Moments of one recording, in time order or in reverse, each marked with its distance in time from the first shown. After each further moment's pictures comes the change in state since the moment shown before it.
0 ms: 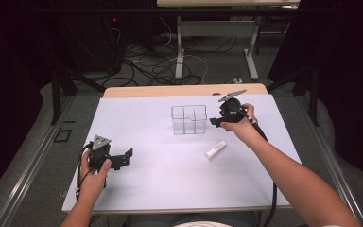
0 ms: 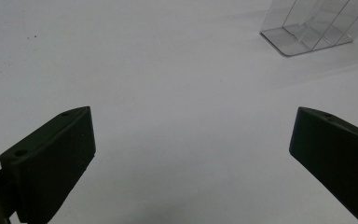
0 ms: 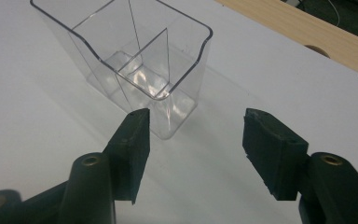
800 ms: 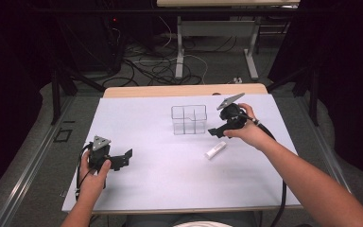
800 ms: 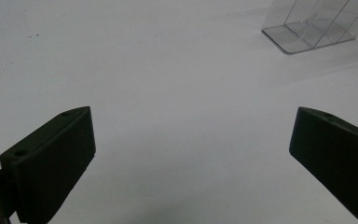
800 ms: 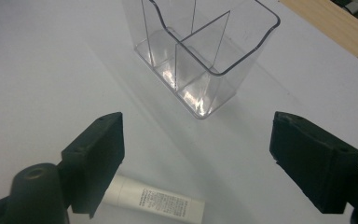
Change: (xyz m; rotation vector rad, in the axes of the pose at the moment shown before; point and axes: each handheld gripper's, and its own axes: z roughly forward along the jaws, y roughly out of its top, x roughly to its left) left arm 0.001 -0.001 -0.001 0.000 0.006 0.004; right arm 0.012 -0.006 -0.013 0.049 0.140 -0.154
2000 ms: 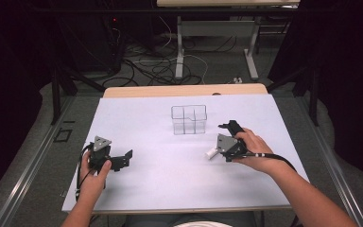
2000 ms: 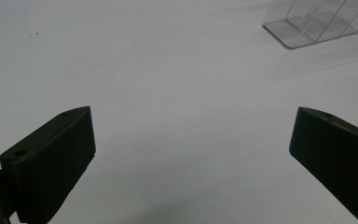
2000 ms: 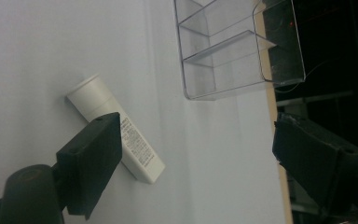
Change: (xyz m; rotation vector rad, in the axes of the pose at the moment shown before) left arm -0.002 -0.001 0.001 0.015 0.004 0.015; right arm 0.052 -0.057 0.000 -0.045 -0.275 -0.858
